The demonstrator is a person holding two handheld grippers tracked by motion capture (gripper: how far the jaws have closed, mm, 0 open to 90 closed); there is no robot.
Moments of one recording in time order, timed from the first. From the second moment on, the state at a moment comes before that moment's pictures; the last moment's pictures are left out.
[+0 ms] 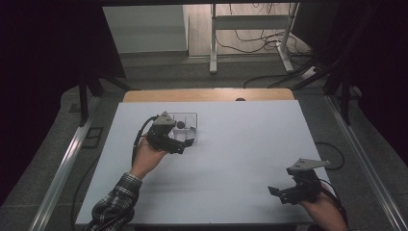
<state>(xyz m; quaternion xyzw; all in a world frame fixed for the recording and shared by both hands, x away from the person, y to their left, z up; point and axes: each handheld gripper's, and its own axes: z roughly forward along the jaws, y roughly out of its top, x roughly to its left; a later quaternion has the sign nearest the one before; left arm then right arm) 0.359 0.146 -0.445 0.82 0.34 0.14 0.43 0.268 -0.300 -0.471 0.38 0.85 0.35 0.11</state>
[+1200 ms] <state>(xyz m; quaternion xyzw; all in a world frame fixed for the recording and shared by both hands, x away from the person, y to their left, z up) 0.334 0.157 -0.455 0.83 0.34 0.14 0.42 0.267 -0.299 -0.471 0.38 0.85 0.35 0.11</state>
